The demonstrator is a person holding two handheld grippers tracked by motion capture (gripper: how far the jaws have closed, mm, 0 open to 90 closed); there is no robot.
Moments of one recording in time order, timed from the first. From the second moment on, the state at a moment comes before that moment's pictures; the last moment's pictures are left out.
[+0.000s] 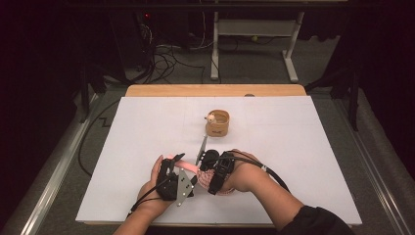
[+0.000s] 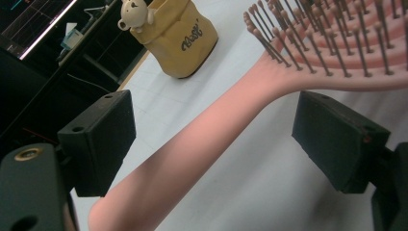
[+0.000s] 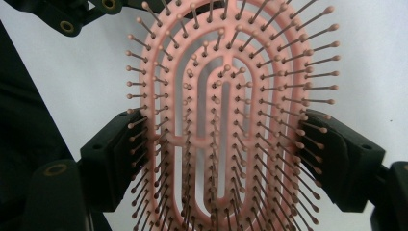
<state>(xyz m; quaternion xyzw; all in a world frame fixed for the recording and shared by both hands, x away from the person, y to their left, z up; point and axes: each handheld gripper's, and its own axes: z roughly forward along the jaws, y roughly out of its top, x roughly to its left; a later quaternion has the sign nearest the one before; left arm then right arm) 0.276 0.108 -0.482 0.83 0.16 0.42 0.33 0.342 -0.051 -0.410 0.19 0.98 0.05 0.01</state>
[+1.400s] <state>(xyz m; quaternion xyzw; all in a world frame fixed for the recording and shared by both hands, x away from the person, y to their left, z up) 0.273 0.102 -0.480 0.85 0.13 0.42 0.30 0.341 -0.049 -0.406 0.19 0.98 0.04 0.01</state>
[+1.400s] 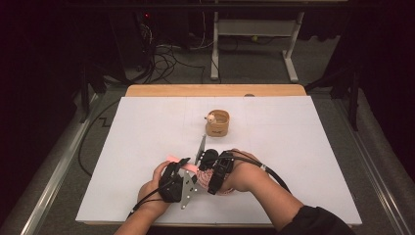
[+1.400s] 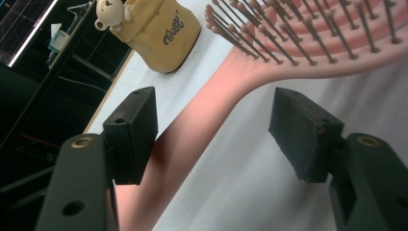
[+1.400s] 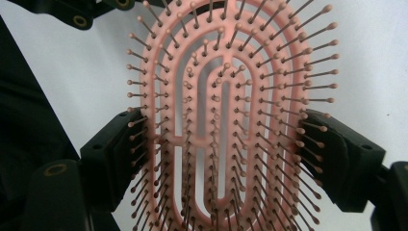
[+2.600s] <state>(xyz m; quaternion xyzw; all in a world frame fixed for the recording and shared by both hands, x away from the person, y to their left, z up) 0.263 0.092 -0.484 0.85 0.06 0.47 0.25 0.343 -0.043 -0.408 0.20 0.98 0.03 0.00</state>
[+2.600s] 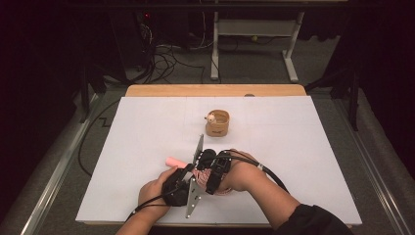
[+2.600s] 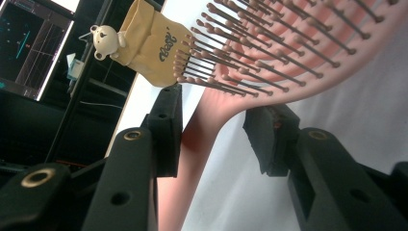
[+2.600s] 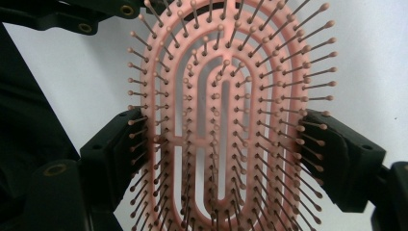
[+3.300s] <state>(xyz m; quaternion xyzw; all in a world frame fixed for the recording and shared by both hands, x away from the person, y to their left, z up) 0.263 0.088 -0.486 0.85 0.04 0.47 0.23 0.343 -0.045 -0.396 0.20 0.98 0.04 0.00</state>
